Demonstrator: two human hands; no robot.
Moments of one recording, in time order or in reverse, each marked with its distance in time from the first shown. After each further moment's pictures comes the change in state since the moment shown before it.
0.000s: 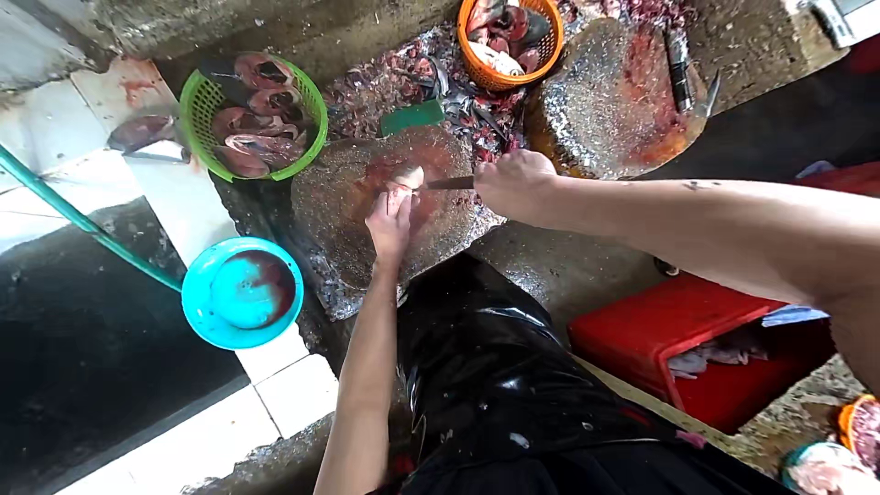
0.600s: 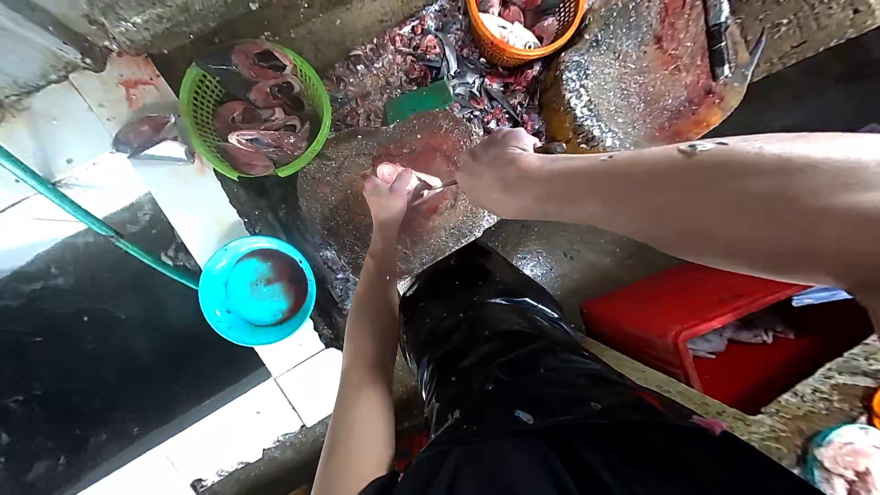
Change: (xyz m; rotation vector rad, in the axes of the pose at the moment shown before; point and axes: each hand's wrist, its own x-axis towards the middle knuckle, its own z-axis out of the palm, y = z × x) left_hand 0.058 0.009 -0.008 -0.231 -0.115 -0.392; right_hand 0.003 -0.041 -0.053 -0.197 -0.172 -0.033
